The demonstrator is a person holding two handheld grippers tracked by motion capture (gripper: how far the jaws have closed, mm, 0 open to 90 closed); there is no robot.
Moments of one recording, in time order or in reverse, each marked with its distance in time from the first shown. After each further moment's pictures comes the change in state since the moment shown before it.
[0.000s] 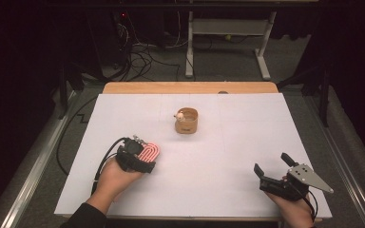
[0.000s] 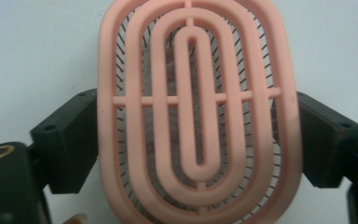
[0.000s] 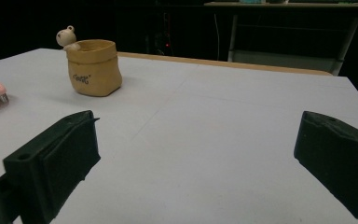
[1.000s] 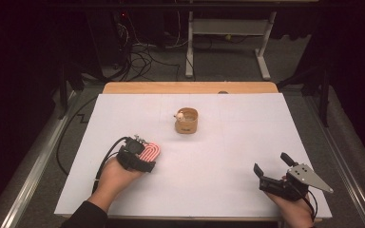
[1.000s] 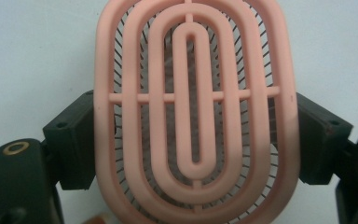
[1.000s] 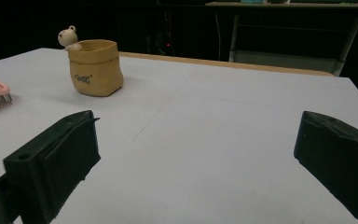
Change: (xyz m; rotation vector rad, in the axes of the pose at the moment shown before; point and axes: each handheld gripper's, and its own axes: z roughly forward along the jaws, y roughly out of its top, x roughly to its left) left arm -0.001 0.004 0.002 0.029 0.007 0.004; right arm 0.001 0.001 0.000 0.002 0.005 -0.002
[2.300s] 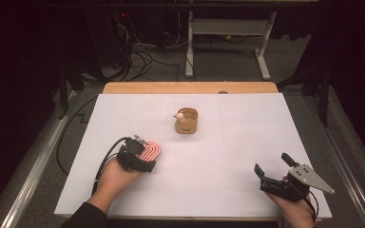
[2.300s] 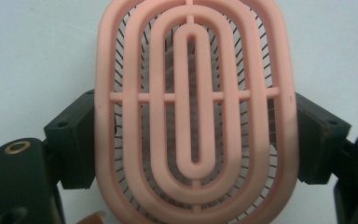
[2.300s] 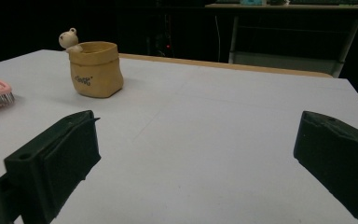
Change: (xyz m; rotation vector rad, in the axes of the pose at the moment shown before) left arm -0.002 -0.002 -0.001 -0.049 0.014 0.022; right arm -0.001 0.001 -0.002 -0.007 -0.001 0.001
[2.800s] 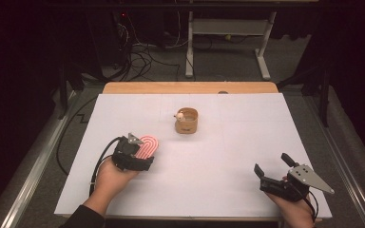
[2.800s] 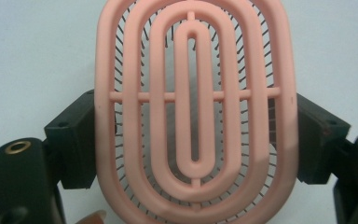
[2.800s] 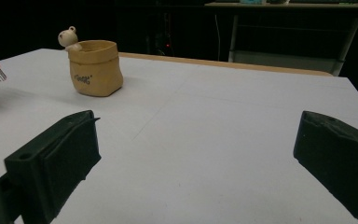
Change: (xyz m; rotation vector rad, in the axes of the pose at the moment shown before) left arm 0.003 -0.008 -0.017 -0.144 0.012 0.002; right arm 0.000 -0.001 0.000 0.004 -0.002 -0.001
